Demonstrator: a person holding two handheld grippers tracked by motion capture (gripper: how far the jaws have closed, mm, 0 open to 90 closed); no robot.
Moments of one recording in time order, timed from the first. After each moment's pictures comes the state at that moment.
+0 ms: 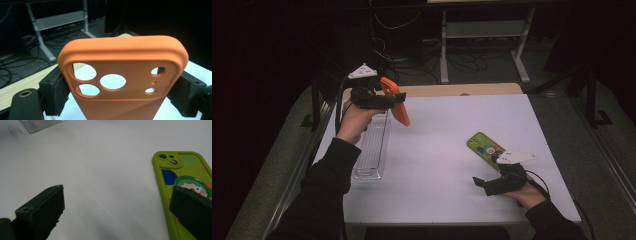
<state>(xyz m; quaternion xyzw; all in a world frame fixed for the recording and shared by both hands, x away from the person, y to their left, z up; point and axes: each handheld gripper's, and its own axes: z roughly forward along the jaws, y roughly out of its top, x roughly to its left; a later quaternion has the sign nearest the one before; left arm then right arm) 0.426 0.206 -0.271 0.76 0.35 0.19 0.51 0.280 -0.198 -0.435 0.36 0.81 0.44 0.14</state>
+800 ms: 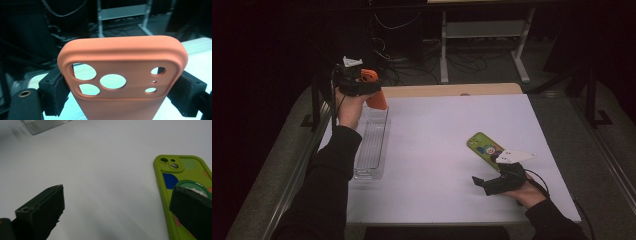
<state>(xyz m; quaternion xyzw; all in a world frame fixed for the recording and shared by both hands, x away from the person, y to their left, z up) 0.481 0.241 -0.290 0.69 0.51 0.32 0.40 0.282 -0.197 -0.433 0.36 0.81 0.45 0.14</state>
